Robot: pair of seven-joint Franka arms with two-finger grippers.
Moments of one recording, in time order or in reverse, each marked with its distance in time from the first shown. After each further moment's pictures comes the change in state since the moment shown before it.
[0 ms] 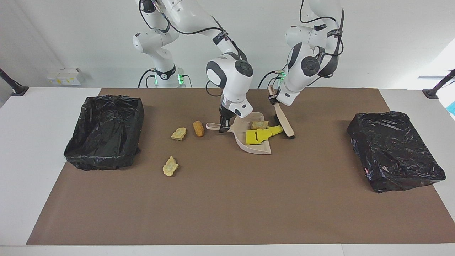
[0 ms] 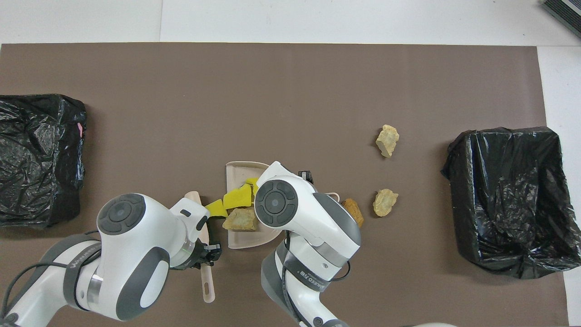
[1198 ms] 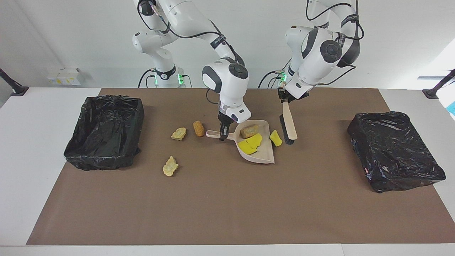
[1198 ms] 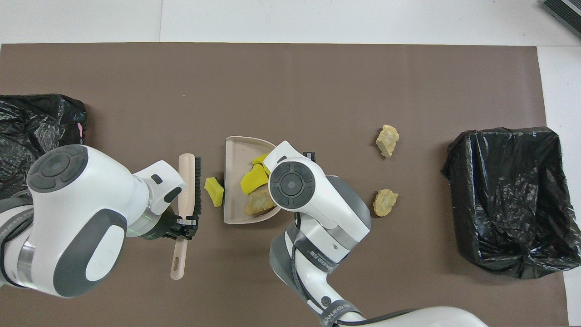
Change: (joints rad) left arm 0.103 0.016 0.030 0.267 0.070 -0.215 0.223; right arm -0.057 0.024 -0.003 0.048 0.000 0.065 0.024
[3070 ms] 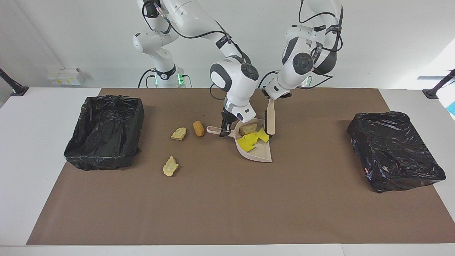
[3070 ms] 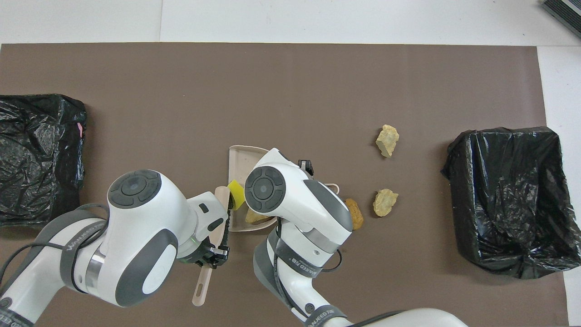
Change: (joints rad) left arm -0.130 0.033 -0.002 -0.083 -0.047 -0.014 0.042; right arm 0.046 0.040 0.004 0.068 -0.043 -0.150 0.060
